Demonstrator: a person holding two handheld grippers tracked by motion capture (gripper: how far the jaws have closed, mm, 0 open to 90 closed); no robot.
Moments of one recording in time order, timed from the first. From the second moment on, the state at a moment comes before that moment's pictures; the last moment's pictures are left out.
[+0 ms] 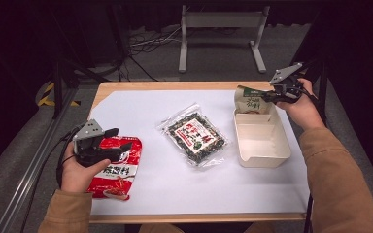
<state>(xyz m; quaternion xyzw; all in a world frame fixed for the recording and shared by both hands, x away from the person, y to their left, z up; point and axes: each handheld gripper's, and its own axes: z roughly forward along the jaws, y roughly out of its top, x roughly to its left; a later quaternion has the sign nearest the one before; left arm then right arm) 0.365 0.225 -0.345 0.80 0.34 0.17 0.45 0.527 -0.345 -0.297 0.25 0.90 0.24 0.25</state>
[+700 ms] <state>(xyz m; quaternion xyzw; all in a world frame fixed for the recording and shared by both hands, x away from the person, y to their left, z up) 0.373 0.235 -0.348 0.80 0.37 0.16 0.44 0.492 -0.348 -0.265 0.30 0.83 0.31 0.35</state>
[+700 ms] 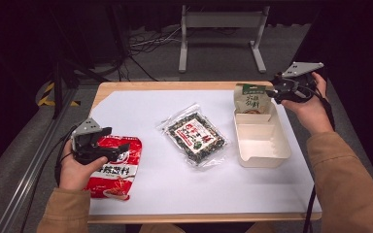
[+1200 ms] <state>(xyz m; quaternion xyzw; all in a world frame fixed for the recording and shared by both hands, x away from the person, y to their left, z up) 0.368 0.240 -0.346 0.79 0.34 0.19 0.48 0.441 -0.346 -0.259 0.30 0.81 0.40 0.30</state>
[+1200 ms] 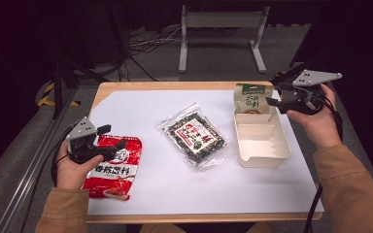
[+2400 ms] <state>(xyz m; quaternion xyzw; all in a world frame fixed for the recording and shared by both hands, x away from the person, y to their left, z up) 0.370 0.252 -0.353 0.77 0.37 0.17 0.49 0.355 -0.275 -0.326 0.25 0.80 0.51 0.19</state>
